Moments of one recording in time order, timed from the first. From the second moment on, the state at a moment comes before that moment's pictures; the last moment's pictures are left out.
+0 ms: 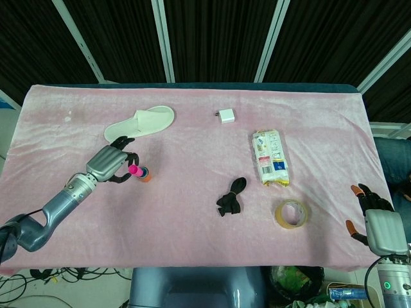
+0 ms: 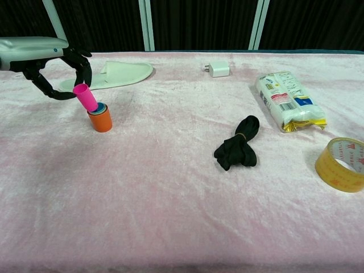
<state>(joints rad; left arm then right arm) -0.81 -1.36 -0.03 -1.18 1.53 0.86 -0.30 0.09 -1.14 0.09 -1.66 -1.40 1.45 -0.18</state>
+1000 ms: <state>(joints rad) -0.73 -1.22 -0.03 -1.33 1.44 0.94 -0.12 0.09 -1.14 0.09 -1.66 -1.40 1.45 -0.18</state>
